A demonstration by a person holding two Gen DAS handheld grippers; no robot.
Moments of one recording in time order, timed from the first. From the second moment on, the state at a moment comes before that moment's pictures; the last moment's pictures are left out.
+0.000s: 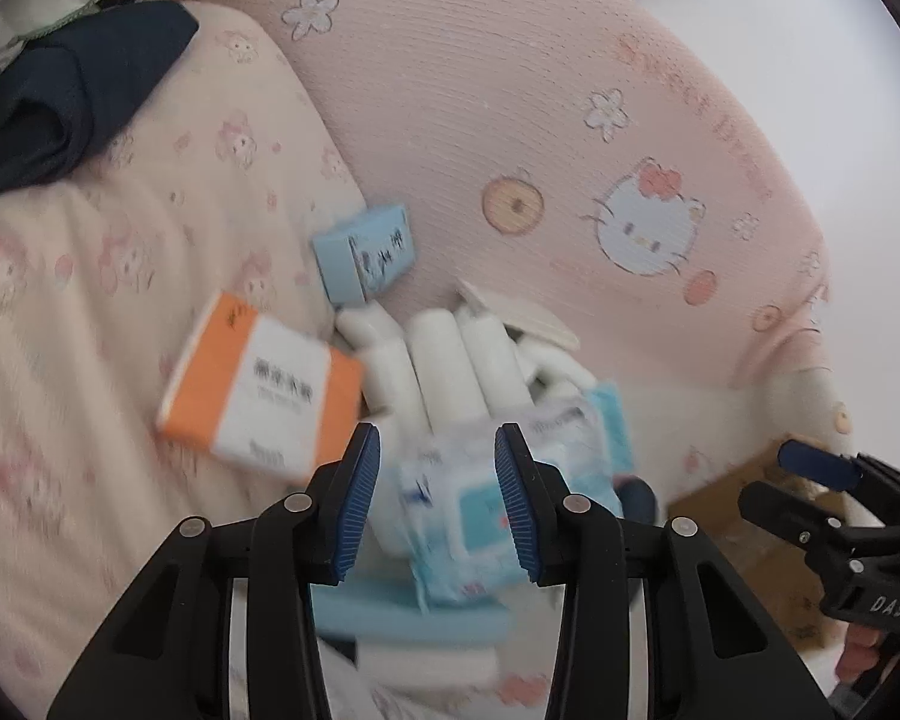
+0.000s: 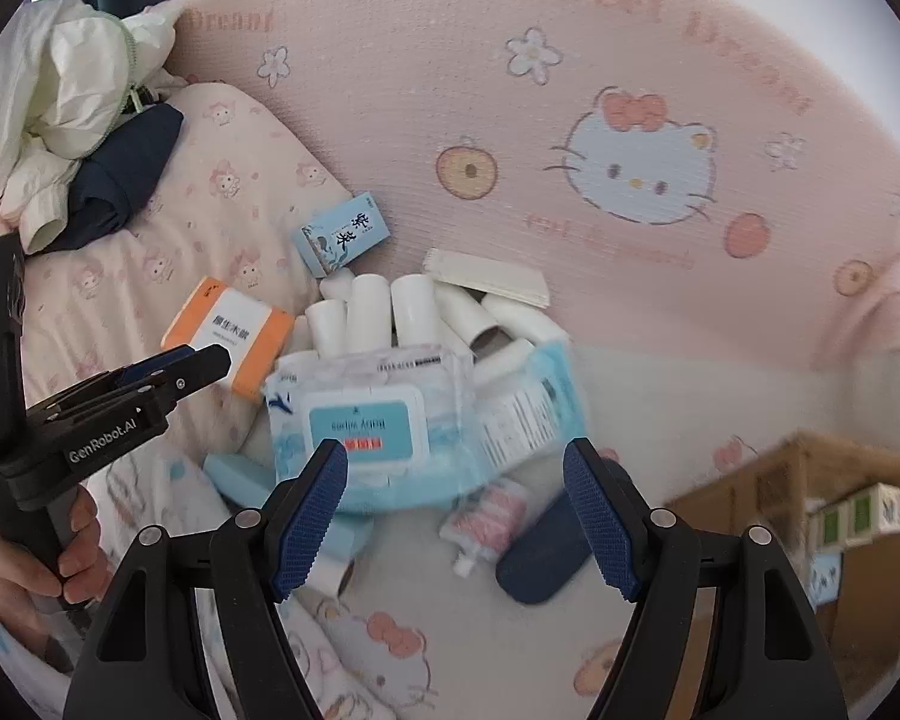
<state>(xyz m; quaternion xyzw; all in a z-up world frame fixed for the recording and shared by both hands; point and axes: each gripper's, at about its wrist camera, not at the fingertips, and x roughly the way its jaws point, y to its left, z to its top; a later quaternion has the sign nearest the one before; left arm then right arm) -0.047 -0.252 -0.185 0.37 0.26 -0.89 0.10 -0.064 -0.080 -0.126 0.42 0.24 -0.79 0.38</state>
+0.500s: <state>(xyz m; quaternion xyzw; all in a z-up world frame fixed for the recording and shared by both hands) -0.159 -0.329 -0.218 0.35 0.27 -0.88 0.16 -0.146 -0.175 -0.142 0.41 0.28 -0.77 0.40</state>
